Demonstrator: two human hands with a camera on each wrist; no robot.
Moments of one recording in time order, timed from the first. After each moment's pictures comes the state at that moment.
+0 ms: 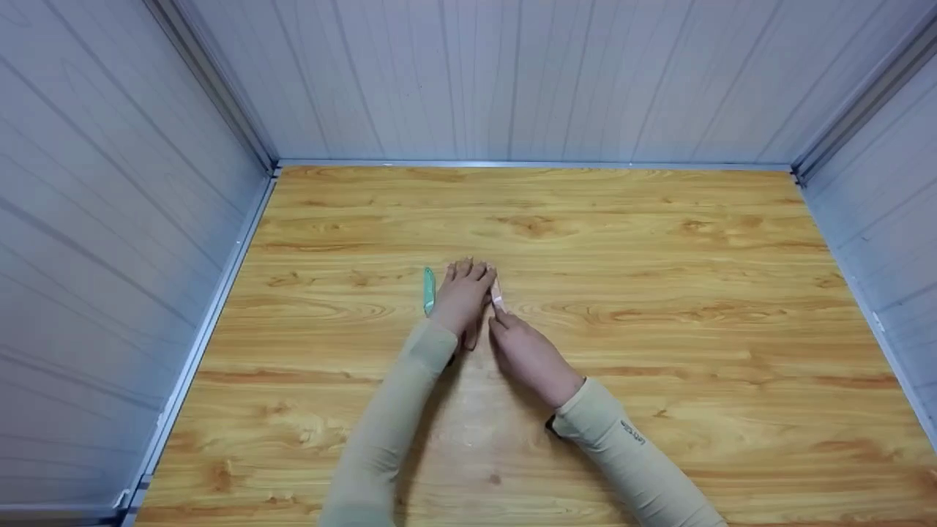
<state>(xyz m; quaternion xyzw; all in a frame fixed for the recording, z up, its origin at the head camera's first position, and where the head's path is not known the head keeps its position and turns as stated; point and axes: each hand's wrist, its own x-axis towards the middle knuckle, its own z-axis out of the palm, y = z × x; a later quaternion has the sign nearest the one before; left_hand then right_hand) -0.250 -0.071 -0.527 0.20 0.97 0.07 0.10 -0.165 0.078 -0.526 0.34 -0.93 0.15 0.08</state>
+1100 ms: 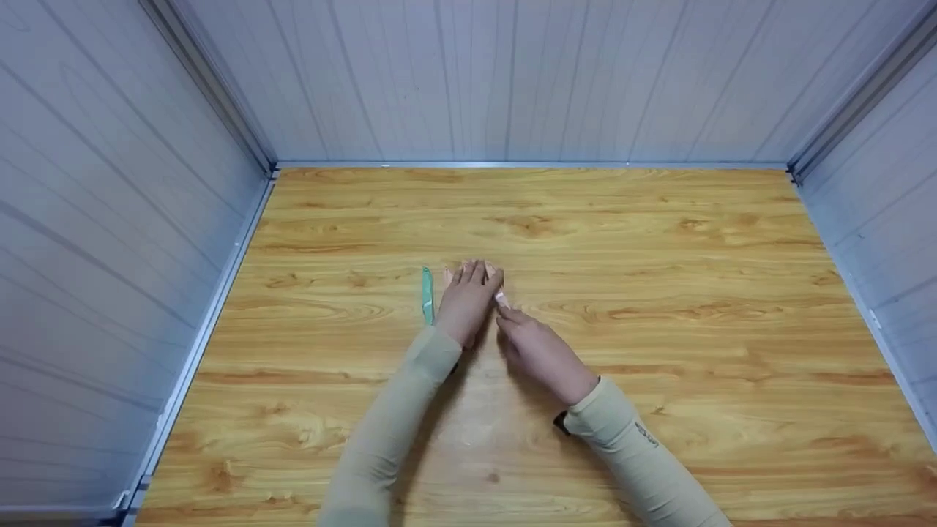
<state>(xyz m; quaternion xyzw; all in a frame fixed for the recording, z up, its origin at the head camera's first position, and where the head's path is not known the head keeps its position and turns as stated) -0.233 -0.058 -0.522 0.22 0.97 0.03 0.05 -0.166 0.097 -0.514 0.35 -0.91 0.21 0.07</state>
